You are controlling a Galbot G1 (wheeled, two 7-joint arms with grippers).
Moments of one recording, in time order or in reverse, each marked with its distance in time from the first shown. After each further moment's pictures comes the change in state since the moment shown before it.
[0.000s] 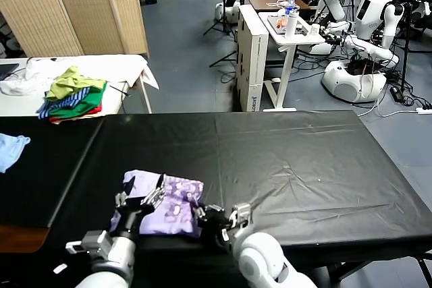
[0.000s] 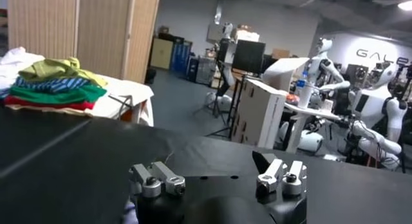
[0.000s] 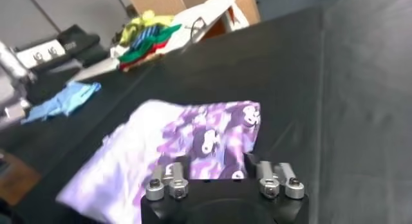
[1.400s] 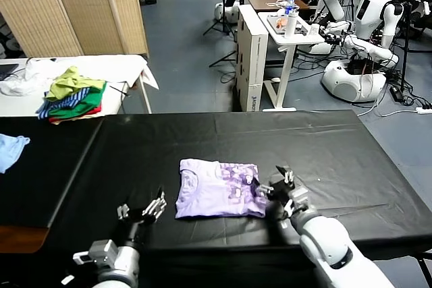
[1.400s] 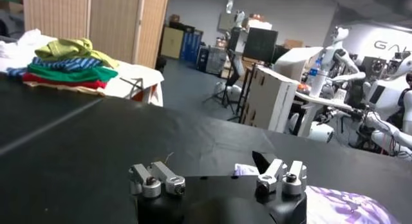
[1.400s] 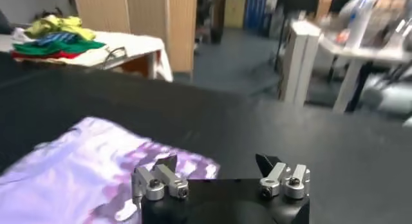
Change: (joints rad) left arm 0.045 -0.065 -0.004 0.060 0.038 -0.040 0.007; right arm -0.028 -0.276 0.247 0.012 -0.428 0.081 -0.145
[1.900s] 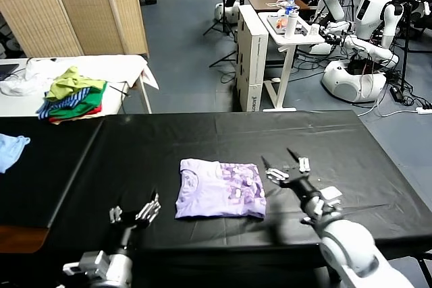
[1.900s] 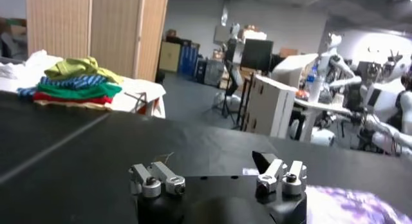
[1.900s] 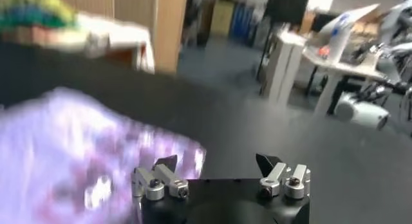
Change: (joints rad) left arm 0.062 0.056 -0.010 -0.018 -0.007 -0.111 -0.006; right arm -0.126 -0.054 0.176 0.136 0.180 0.264 -0.001
